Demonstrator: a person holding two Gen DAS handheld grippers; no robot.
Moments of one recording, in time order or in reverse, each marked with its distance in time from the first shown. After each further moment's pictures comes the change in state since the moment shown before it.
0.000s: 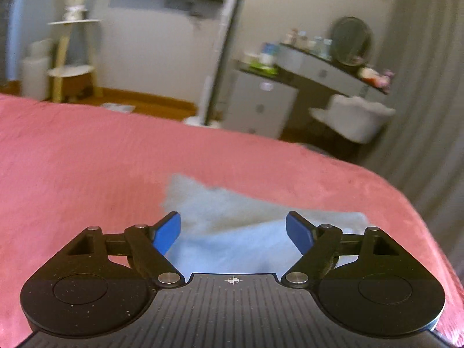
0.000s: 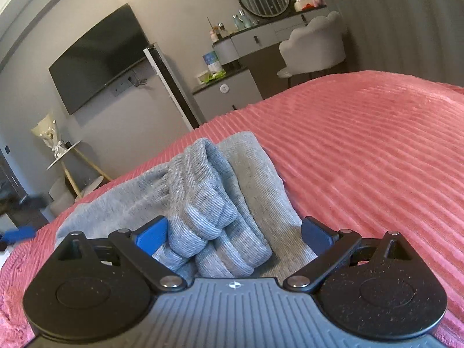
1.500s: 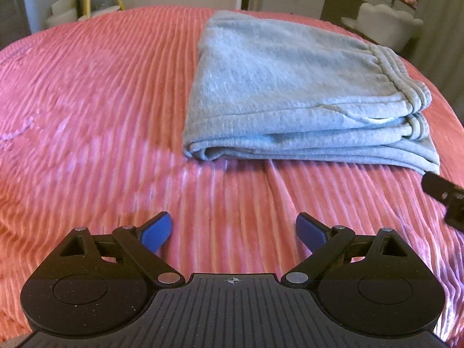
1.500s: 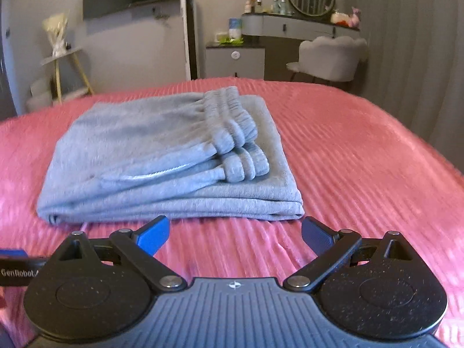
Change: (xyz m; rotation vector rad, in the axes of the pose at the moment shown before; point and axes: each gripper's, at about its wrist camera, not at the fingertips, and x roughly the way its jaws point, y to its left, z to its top) left arm -0.082 -0.008 -0.168 0.034 0.319 0.230; right arm -0.085 0.072 -0.049 -0.419 0.151 -0.205
